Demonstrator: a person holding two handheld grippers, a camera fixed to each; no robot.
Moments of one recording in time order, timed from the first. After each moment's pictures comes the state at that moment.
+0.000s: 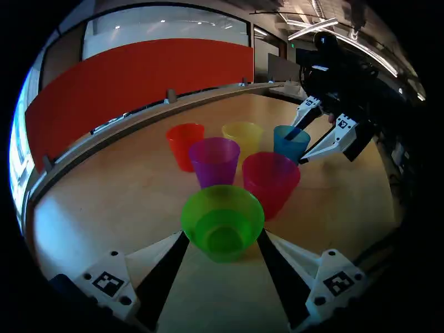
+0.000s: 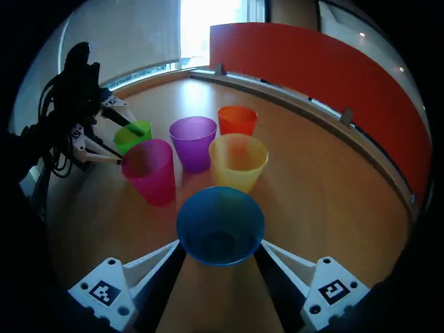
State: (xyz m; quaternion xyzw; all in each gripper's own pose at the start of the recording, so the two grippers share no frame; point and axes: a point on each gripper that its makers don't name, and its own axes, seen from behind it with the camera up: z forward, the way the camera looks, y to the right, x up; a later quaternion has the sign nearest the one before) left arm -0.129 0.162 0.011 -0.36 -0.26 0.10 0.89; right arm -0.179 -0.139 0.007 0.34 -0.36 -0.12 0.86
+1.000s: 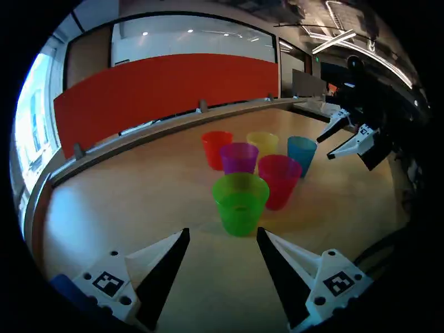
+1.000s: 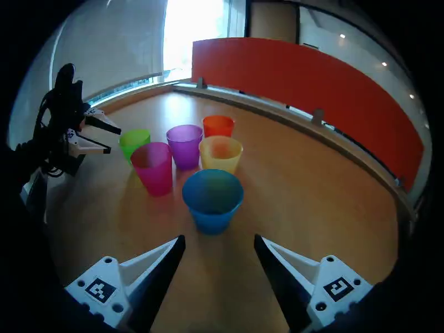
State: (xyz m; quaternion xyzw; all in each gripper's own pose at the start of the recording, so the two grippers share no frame) left arm -0.102 0.103 -0.025 -0.27 -0.22 0.07 0.93; right arm -0.149 -0.096 -0.037 0.28 -0.32 -0.10 0.90
